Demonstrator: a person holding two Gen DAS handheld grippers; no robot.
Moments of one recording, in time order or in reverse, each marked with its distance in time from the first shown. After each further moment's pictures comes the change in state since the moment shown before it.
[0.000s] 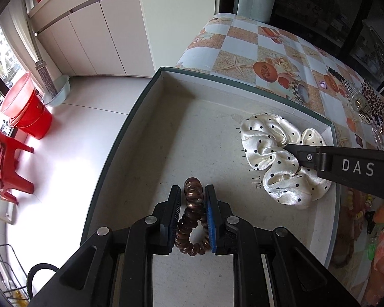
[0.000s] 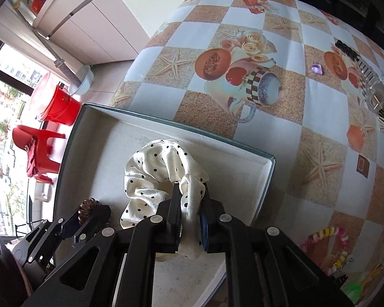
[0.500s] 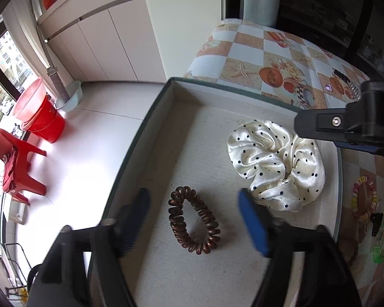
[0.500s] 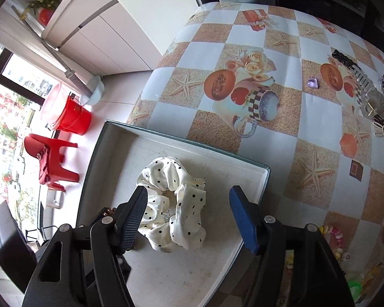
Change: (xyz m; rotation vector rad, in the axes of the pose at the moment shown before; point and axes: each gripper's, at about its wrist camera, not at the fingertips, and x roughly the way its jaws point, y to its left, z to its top) left arm -0.018 -0.001 0.000 -0.008 -0.055 0.088; right arm -0.043 0.004 0.008 0.027 -0.074 0.072
